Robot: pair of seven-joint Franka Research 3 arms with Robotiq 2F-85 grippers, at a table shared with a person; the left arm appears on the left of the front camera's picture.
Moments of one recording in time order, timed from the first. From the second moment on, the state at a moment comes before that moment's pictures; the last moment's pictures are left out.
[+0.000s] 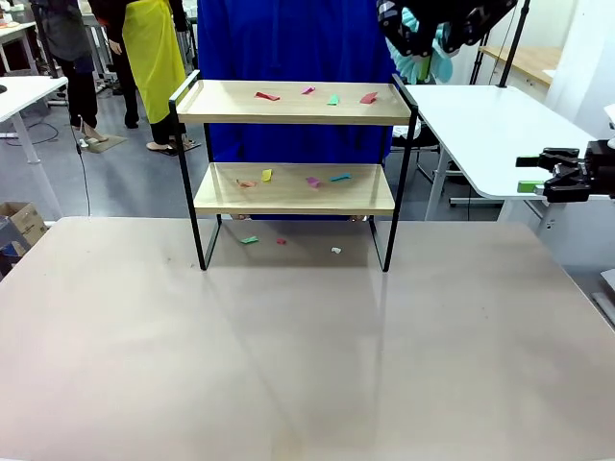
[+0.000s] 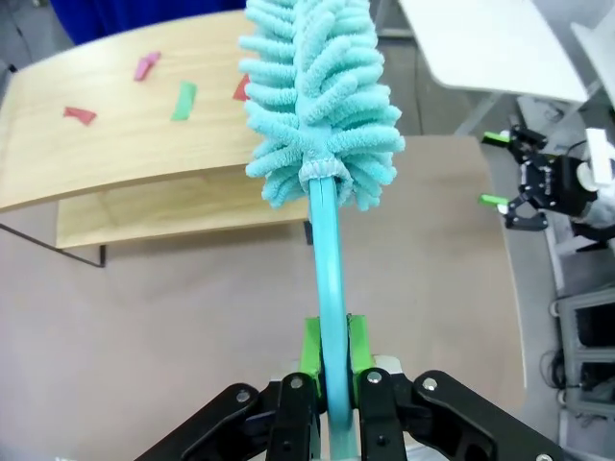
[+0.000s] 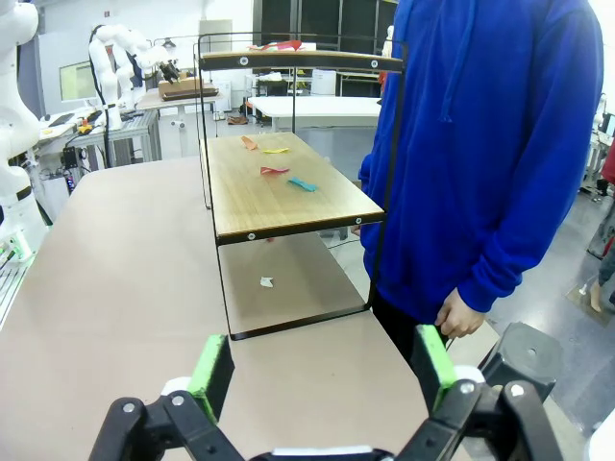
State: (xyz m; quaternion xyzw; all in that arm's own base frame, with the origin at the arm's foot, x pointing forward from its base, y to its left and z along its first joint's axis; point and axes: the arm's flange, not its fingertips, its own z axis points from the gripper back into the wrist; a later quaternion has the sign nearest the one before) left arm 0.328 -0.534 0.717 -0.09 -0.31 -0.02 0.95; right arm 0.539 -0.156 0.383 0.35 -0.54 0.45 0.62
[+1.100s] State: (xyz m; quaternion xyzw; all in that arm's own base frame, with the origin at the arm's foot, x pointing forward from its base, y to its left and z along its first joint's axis) left arm 0.361 -0.531 0.664 -0.08 -0.25 0.02 0.97; right arm 0.539 -0.156 0.383 0.35 -0.54 0.45 0.62
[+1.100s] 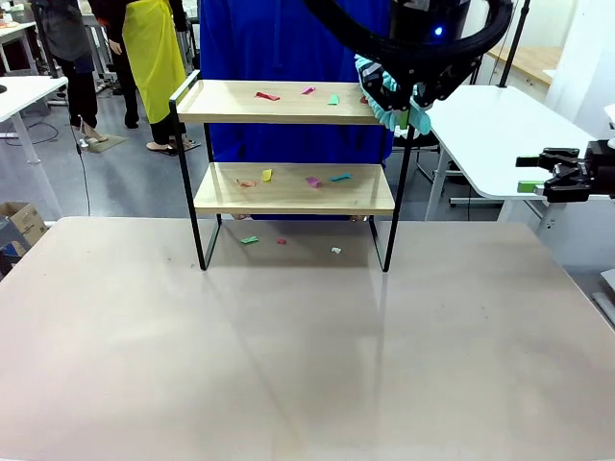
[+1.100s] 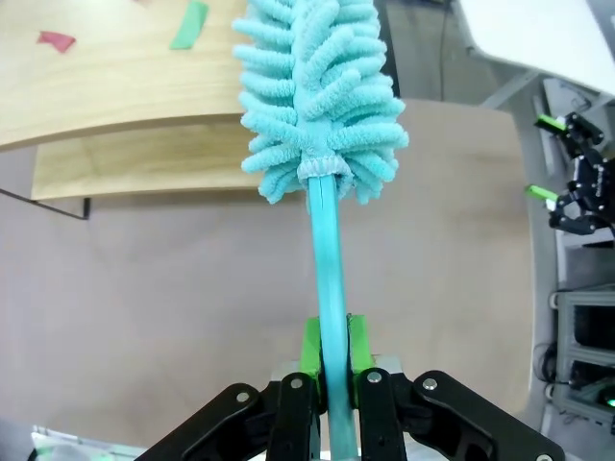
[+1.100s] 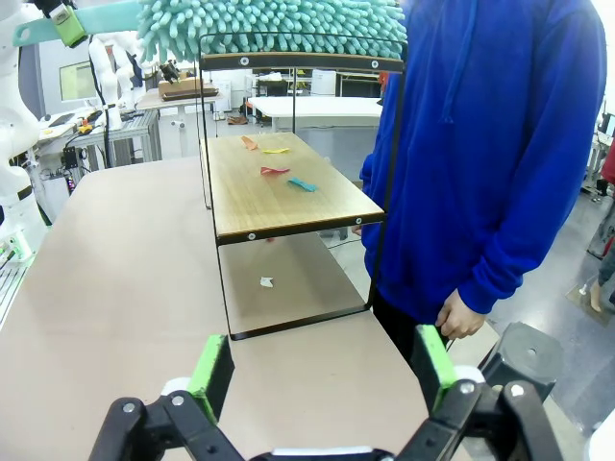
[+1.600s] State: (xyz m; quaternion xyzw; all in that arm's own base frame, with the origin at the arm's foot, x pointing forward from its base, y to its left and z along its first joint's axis) left arm 0.361 -0.529 0.661 -0.07 -0.24 0.02 0.97; right arm 0.539 -0.156 0.383 0.35 -0.54 0.45 0.62
